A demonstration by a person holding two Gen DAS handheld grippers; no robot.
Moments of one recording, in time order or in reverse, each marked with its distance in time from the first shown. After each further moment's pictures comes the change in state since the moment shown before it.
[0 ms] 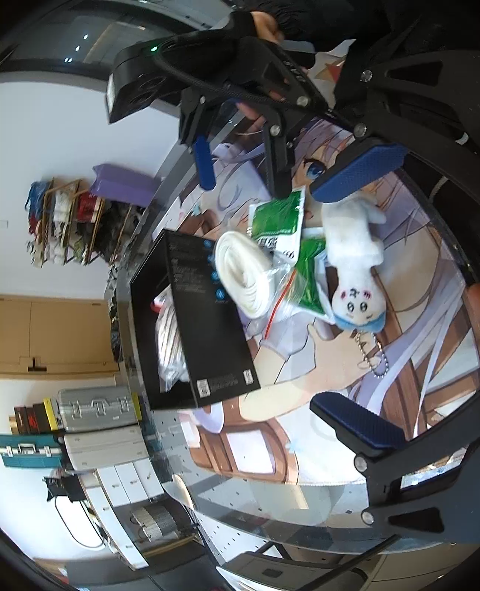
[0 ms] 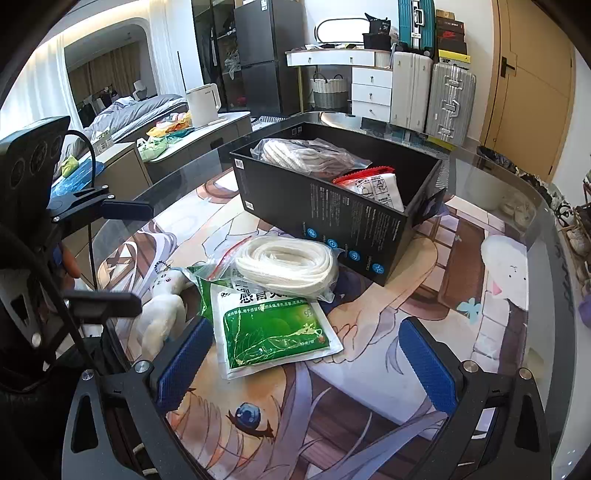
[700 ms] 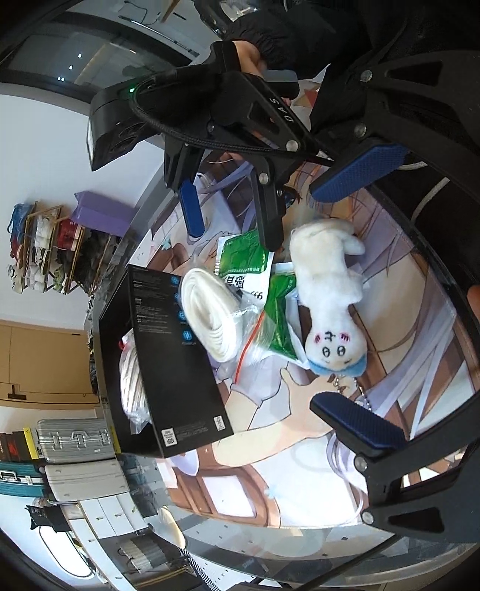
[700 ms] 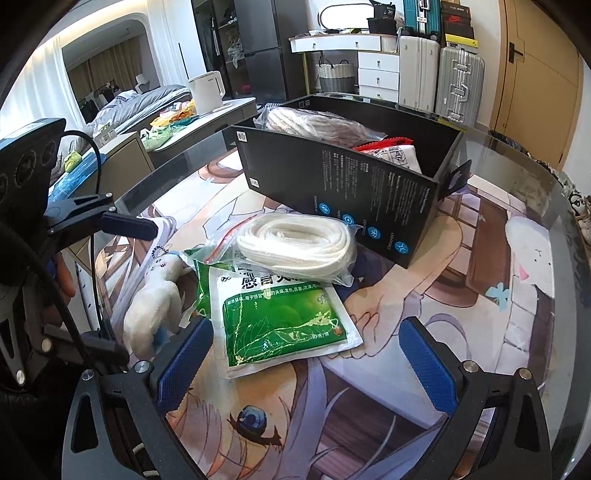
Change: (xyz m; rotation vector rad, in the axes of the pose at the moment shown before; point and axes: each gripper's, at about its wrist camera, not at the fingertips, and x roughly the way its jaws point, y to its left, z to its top) left arm 0.014 -0.010 -0.010 0.014 0.085 -0.131; right arm 0.031 0.001 -0.006 0.017 0.052 0.046
